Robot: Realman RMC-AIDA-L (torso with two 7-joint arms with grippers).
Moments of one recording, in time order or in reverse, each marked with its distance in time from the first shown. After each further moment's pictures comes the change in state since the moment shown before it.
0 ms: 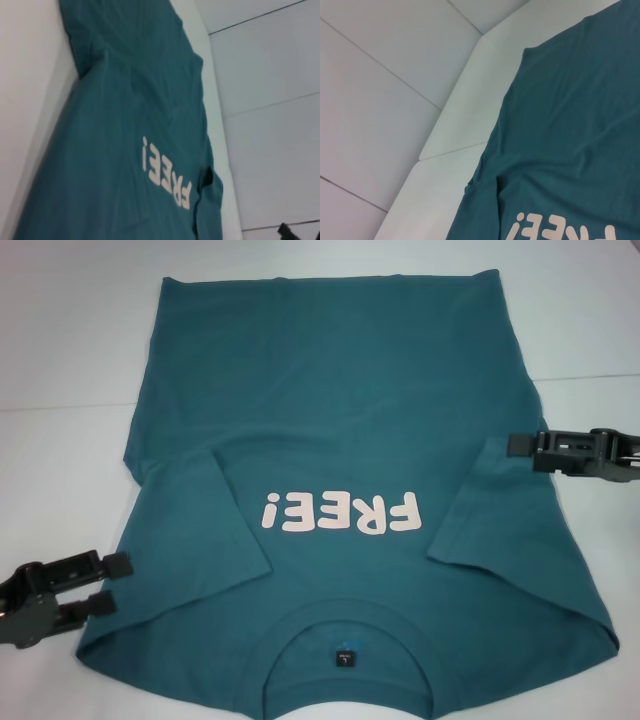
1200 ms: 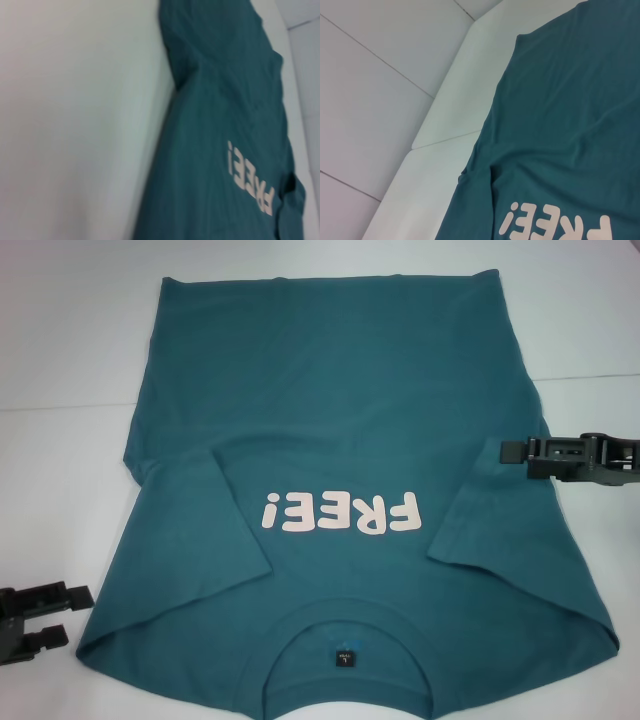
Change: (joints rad) left arm -0.030 0.026 -0.071 0.022 0.223 -0.077 -0.045; right arm 0.025 -0.002 -0.002 0.005 -0.049 0.004 0.020
